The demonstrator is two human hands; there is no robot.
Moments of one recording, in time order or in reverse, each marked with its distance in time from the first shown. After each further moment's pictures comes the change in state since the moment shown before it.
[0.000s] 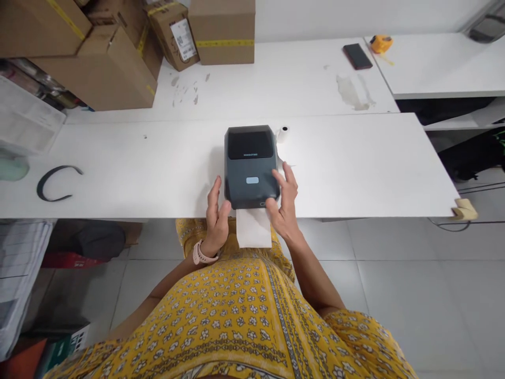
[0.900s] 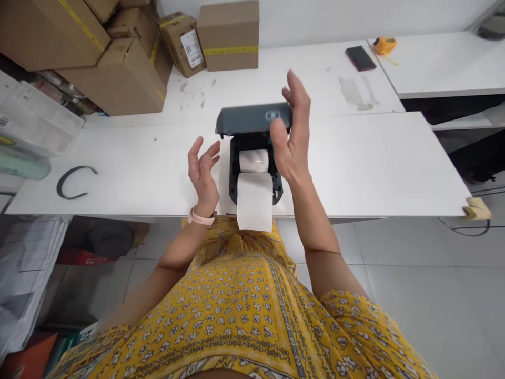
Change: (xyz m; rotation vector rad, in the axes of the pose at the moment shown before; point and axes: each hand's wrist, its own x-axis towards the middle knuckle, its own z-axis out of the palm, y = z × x) left_hand 0.091 0.001 -0.006 -0.183 0.183 0.043; right_hand 0.129 -0.040 -0.020 0.014 0.157 -0.204
